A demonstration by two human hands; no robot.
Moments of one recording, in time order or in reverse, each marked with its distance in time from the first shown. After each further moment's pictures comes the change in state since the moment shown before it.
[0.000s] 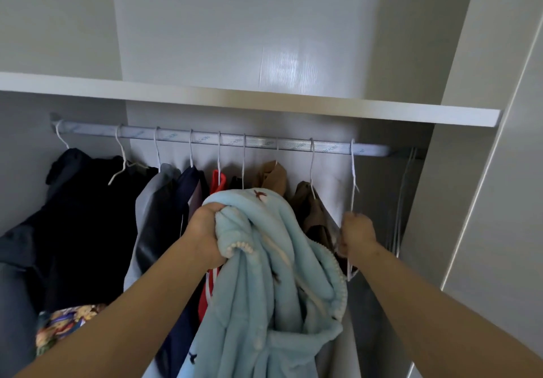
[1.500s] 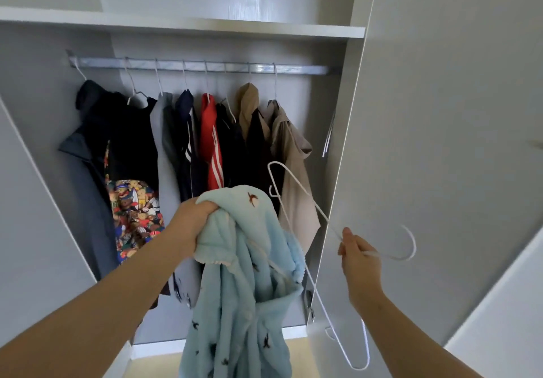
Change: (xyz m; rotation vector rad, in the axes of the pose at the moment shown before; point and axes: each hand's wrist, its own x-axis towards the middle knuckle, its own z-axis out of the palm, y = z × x) left_hand -0.241 -0.123 -0.091 0.727 0.243 0.133; right_hand -0.372 0.170 -0.117 0.319 0.195 -0.080
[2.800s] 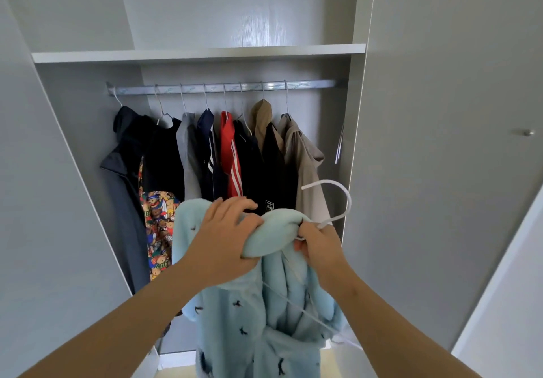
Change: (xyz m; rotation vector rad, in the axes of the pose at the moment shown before) left_hand -0.083 -0.008 -0.025 1.280 -0.035 1.256; right_hand -0.065 -0.062 0.059 0.002 -0.412 0.037
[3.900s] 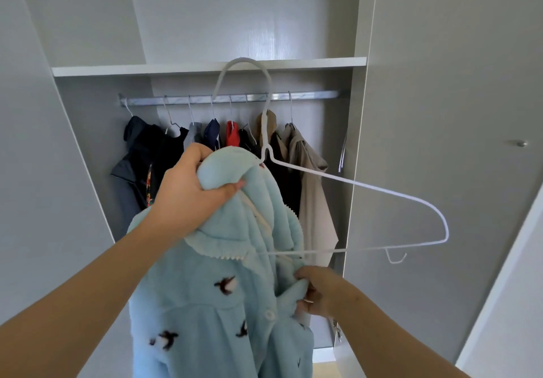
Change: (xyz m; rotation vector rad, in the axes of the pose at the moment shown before) left_hand 0.027 -0.015 -0.080 -0.646 0.375 -0.546; right_hand -0.001 0.040 -0.008 0.277 -0.063 0.740
